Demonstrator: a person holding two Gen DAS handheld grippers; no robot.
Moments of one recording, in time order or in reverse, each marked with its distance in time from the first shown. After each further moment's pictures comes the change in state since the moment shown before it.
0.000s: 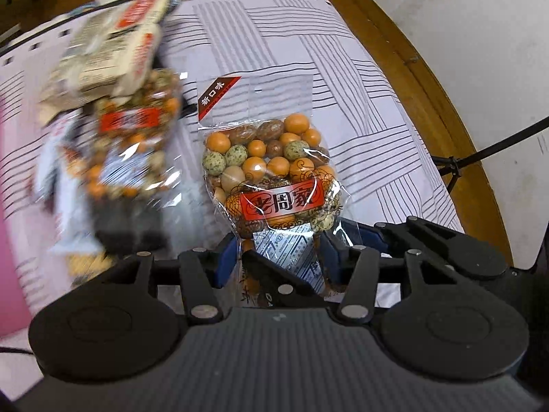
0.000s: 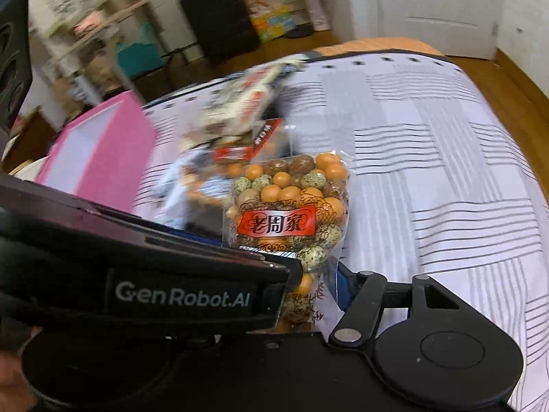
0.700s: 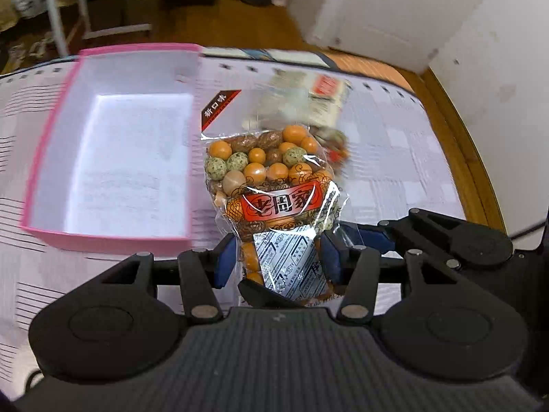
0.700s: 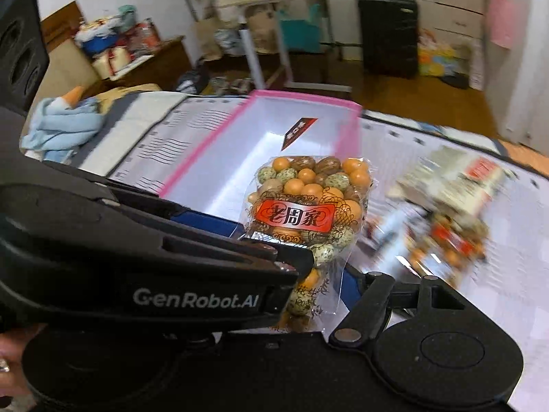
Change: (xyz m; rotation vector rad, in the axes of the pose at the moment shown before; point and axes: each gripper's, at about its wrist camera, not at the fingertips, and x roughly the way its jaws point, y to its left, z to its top) left arm -0.175 0.111 -0.089 -0.277 -0.270 0.187; right arm -0.017 0.197 0.035 -0.448 0.038 0.274
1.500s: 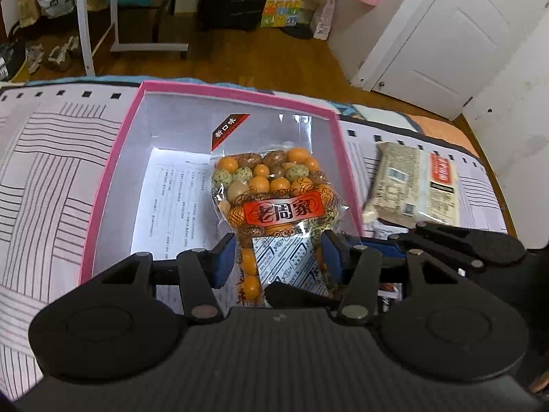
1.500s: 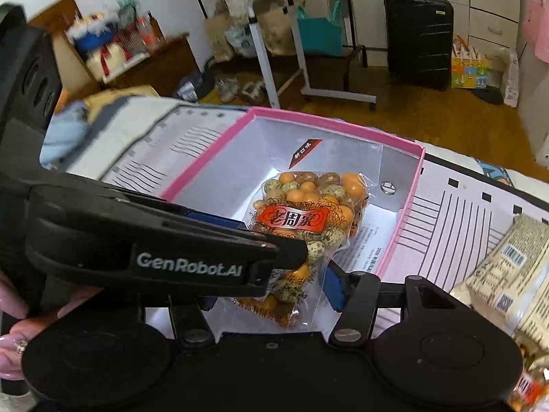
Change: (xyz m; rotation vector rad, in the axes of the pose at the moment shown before) left arm 0.095 0.161 0.093 -0.071 -0.090 0.009; right arm 0.155 -0.020 0.085 -0.036 -0.002 0.016
